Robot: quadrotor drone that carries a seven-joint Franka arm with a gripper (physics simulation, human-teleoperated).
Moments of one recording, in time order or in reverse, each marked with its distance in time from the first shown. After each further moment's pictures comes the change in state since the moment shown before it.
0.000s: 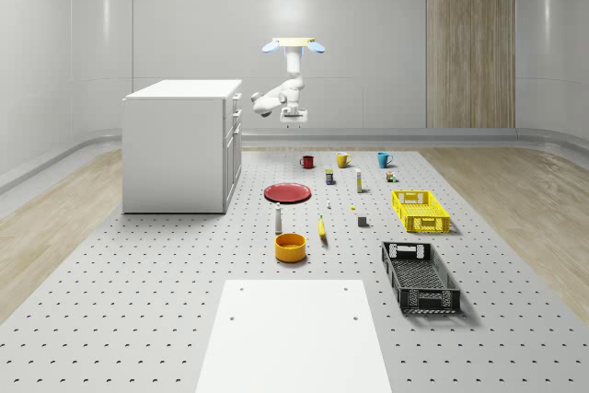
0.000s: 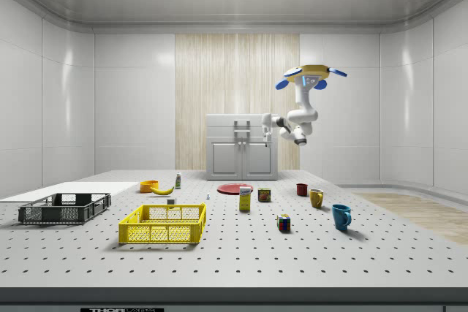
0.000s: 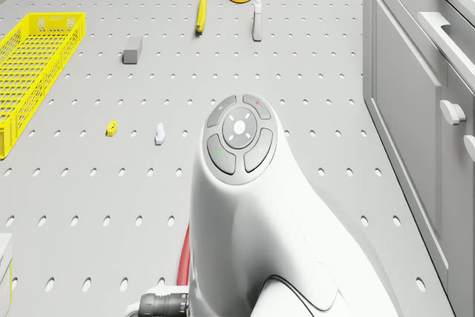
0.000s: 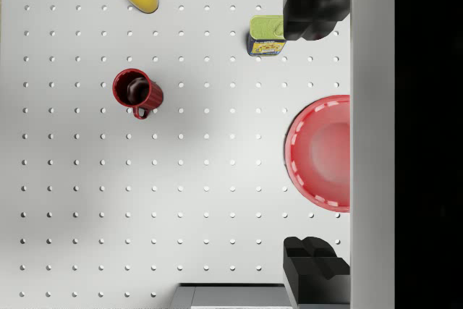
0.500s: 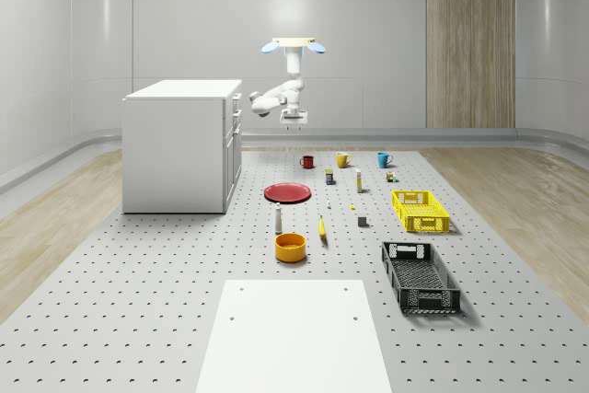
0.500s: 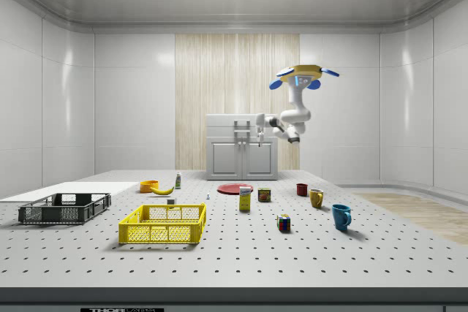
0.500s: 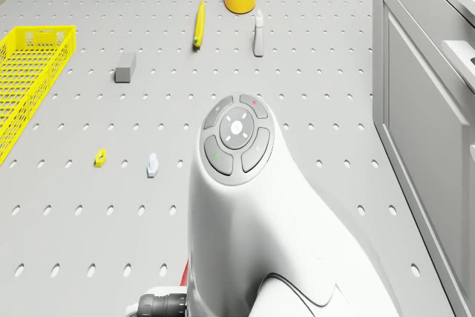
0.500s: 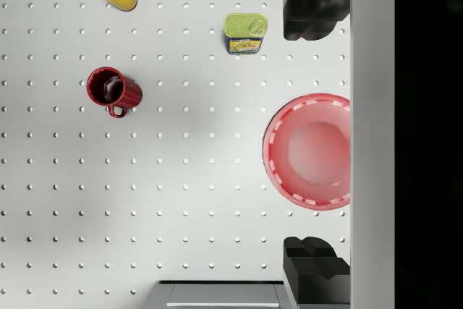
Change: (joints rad) arm -0.025 -0.053 0.020 0.004 0.026 0.043 0.022
